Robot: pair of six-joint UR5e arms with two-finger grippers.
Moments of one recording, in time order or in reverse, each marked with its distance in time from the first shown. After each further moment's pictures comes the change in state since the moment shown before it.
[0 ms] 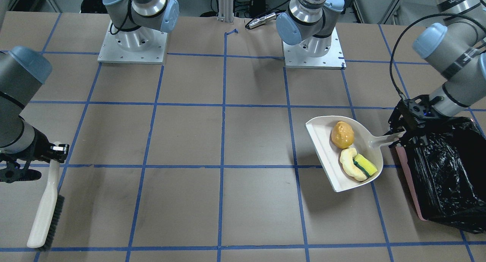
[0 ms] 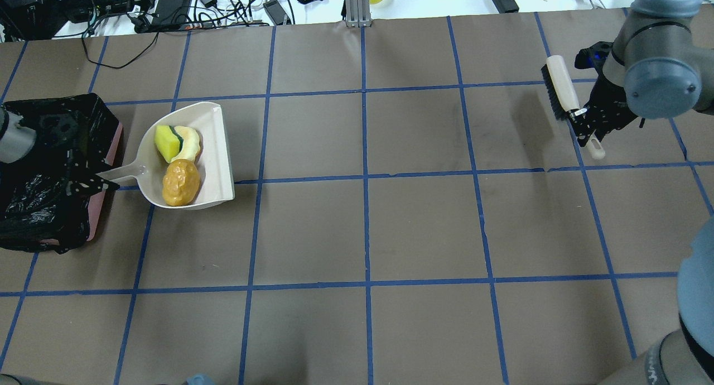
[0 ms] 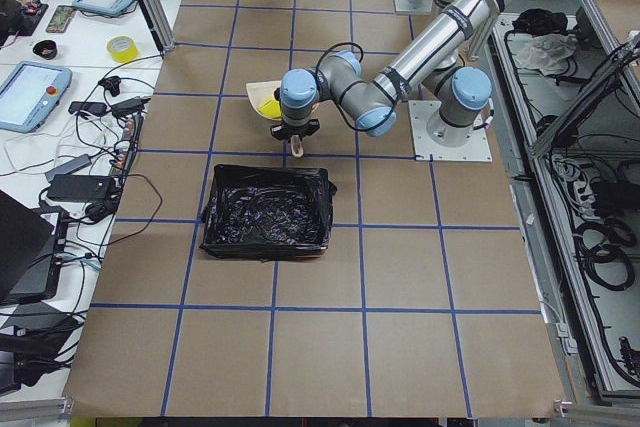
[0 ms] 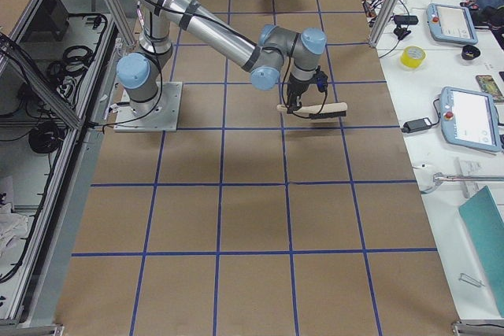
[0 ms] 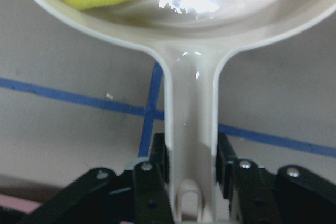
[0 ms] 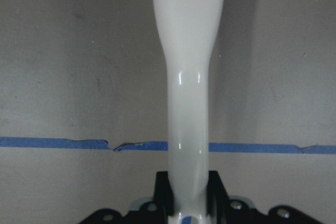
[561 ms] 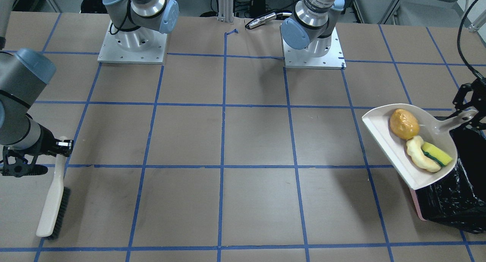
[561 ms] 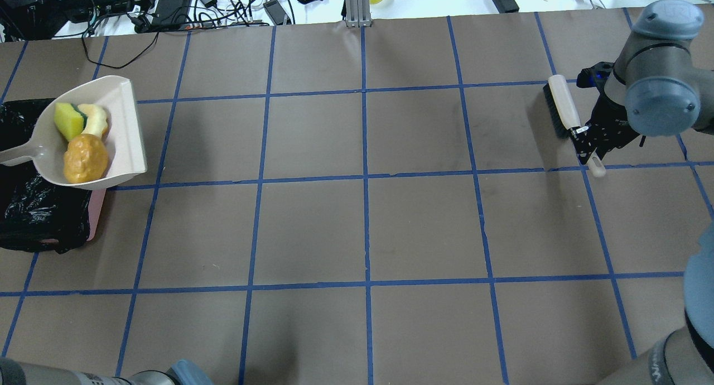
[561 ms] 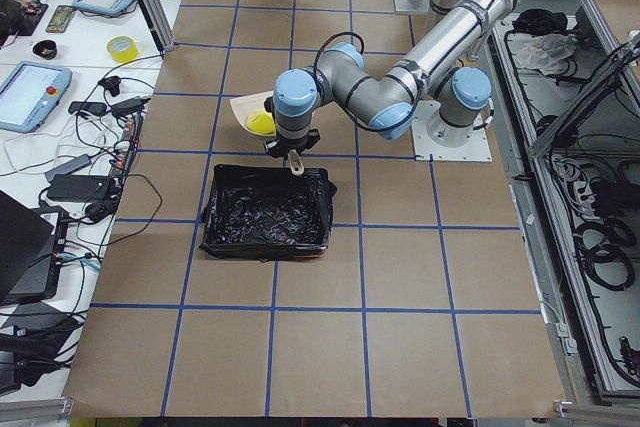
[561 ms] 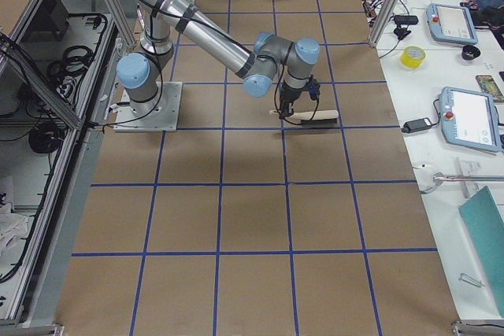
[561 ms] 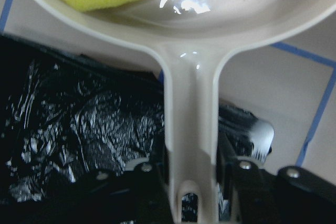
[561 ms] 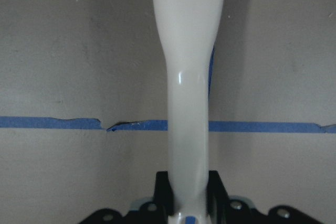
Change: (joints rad) left arm 0.152 -0.025 0.287 -0.229 0.135 0.023; right arm -0.016 -0.007 0.061 -0.010 -0.001 0.005
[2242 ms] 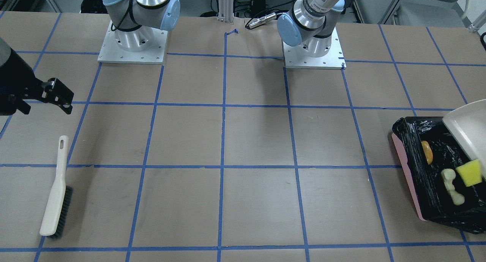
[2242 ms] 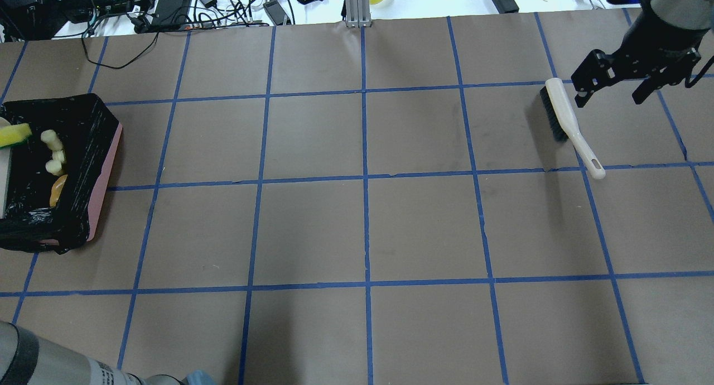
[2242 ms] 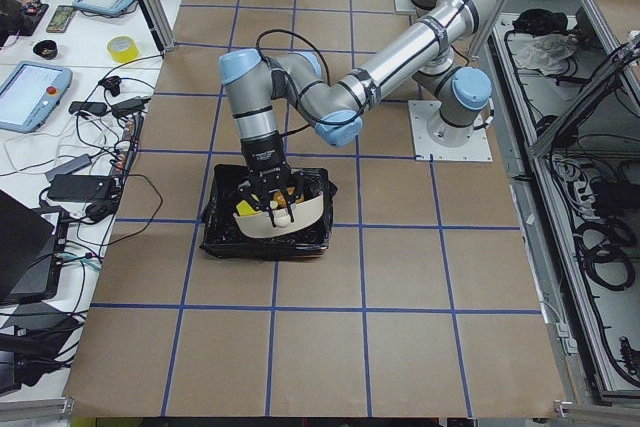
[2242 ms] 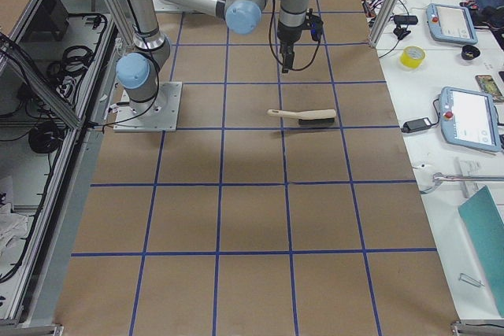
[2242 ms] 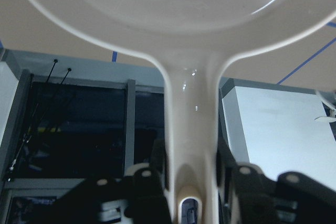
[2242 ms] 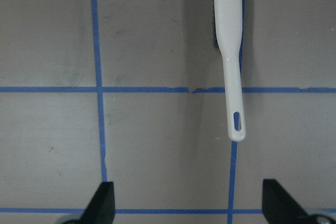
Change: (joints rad) left arm -0.173 -0.148 0.114 0.473 0.917 0.061; right arm 0.118 -0.285 -0.269 0.461 0.125 0.163
